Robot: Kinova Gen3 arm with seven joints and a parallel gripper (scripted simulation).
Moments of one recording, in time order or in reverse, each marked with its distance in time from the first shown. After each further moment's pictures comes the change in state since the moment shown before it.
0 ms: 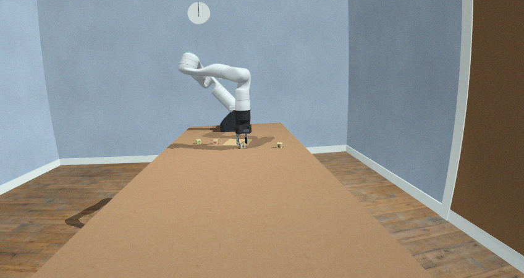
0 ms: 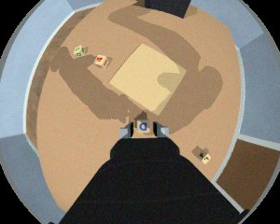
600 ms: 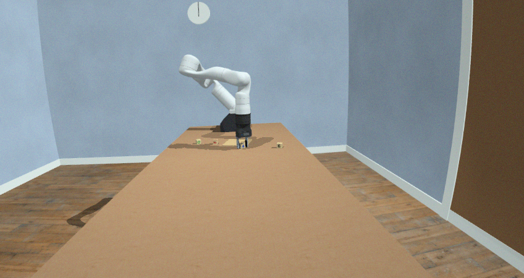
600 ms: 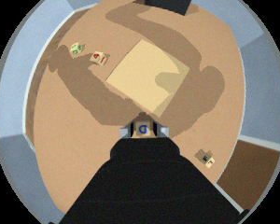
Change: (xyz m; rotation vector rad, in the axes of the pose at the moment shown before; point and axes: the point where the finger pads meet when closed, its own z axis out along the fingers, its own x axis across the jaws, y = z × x) arm 0.001 -0.001 0.018 0.004 0.001 -0.001
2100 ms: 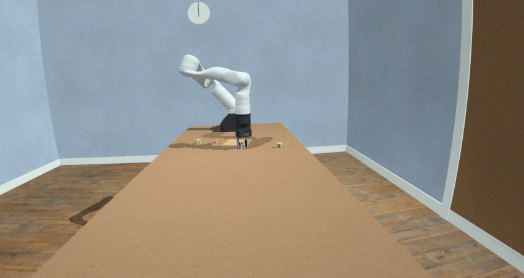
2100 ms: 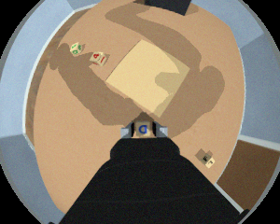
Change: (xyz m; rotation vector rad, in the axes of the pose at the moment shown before) arm 0.000 0.000 0.000 0.000 0.000 0.000
